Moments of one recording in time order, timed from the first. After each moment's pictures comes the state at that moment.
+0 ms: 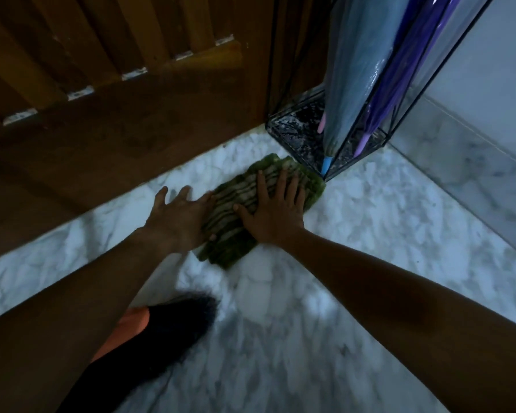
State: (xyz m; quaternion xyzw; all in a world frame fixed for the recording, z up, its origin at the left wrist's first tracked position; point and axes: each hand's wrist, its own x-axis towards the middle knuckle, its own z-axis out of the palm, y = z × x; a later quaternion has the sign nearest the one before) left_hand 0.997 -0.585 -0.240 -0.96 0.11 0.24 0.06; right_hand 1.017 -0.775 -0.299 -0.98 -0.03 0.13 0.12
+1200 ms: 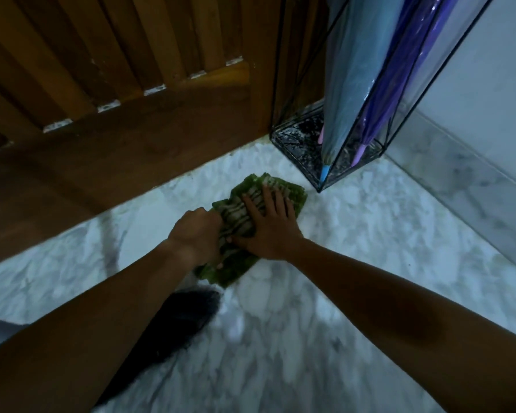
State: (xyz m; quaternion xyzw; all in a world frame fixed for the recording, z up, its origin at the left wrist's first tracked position) left_hand 0.969 -0.614 -0.227 -0.97 0.06 0.22 0.02; right_hand 0.994 -0.785 -0.291 -0.97 -0.17 0.15 0.11
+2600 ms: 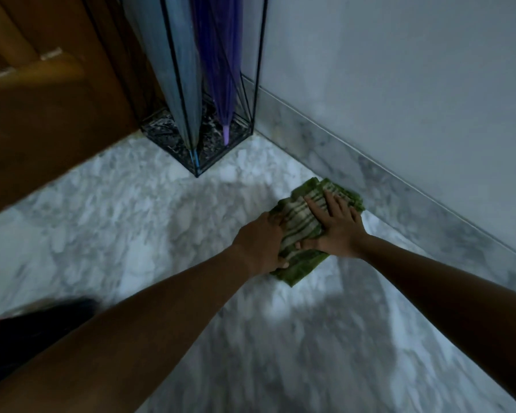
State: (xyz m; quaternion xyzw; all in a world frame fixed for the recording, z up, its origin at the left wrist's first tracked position) left_hand 0.919 -0.907 -0.260 -0.91 0.36 0.21 -0.09; right_hand 0.889 -1.114 -0.263 -0.96 0.08 0.24 0.08
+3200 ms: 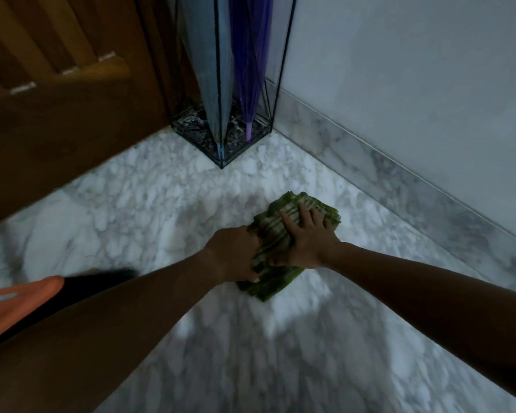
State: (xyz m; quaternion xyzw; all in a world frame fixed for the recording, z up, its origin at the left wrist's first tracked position) left_hand 0.884 -0.806 -0.237 -0.91 0.36 0.22 -0.01; right_hand 0.858 -1.006 -0.246 -0.96 0.02 0.29 0.04
